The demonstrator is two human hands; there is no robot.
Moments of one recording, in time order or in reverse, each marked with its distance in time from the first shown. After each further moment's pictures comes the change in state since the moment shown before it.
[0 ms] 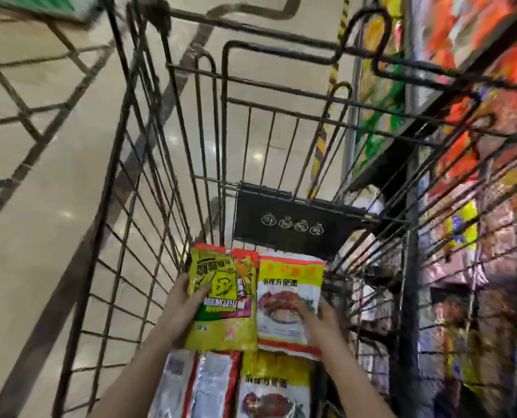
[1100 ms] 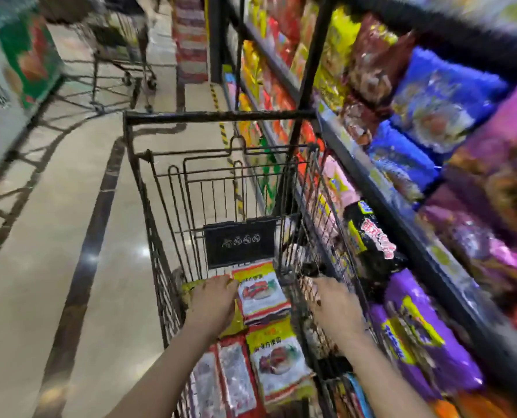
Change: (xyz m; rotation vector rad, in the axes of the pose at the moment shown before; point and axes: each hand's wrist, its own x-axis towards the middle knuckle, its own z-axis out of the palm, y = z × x) left_hand -0.163 0.088 -0.037 1.472 -0.015 1.317; right_hand -0.261 -0.017 -0.031 -0.968 0.752 -0.428
